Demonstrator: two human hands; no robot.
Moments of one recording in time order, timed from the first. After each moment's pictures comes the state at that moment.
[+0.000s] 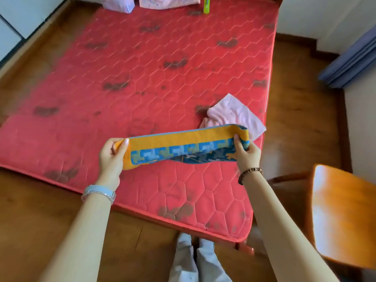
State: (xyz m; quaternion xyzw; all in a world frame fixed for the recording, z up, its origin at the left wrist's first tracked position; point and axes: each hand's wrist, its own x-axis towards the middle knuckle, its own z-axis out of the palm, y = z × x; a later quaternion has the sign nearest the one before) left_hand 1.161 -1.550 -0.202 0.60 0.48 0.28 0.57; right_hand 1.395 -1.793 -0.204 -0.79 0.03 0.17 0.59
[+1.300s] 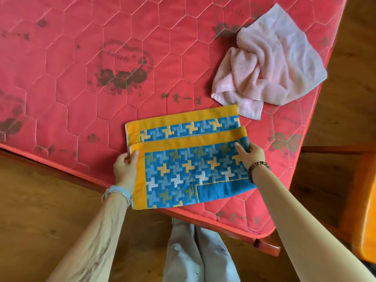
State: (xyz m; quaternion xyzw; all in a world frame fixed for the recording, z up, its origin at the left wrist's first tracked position) left_hand 1.116 -1.588 -0.534 0.52 0.69 0.09 0.49; right_hand 1.388 -1.806 -0.504 -0.89 0.02 0.35 0.29
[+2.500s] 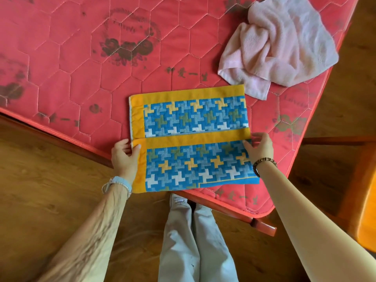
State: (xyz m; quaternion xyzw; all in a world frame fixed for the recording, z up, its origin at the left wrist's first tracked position) left_hand 1.067 -1.629 -0.540 0.63 0.66 0.09 0.40; right_hand 1.365 -1.854 -0.515 -0.92 -0.03 0.29 0.27
